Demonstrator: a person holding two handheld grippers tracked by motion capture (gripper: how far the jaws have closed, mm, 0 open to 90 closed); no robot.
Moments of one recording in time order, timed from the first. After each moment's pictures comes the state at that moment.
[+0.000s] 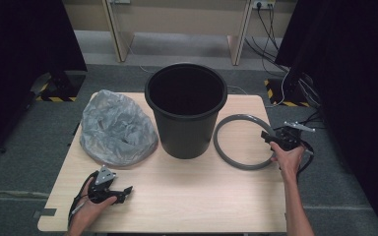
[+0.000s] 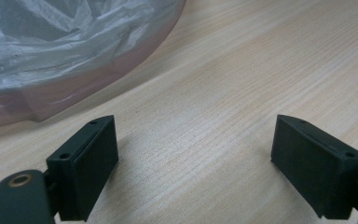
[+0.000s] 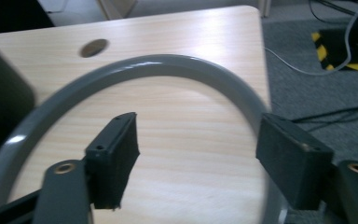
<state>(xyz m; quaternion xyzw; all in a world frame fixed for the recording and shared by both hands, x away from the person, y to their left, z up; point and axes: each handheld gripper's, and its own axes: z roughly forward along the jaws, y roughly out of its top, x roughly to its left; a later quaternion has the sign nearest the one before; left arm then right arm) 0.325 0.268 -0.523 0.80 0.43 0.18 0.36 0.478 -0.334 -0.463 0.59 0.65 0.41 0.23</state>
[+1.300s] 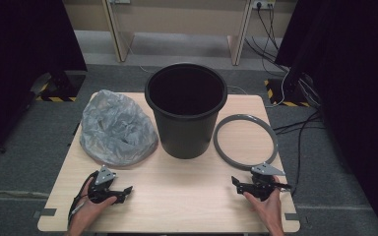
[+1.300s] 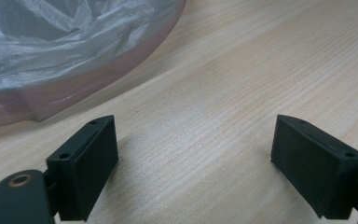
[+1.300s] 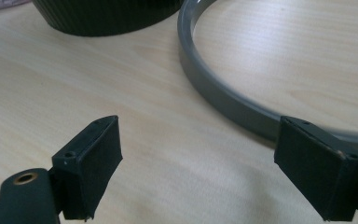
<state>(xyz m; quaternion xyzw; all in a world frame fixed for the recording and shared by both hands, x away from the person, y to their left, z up) 0.325 0.268 -0.523 0.80 0.43 0.18 0.36 0.346 -0.243 -0.501 0.48 0.76 0.39 0.19</state>
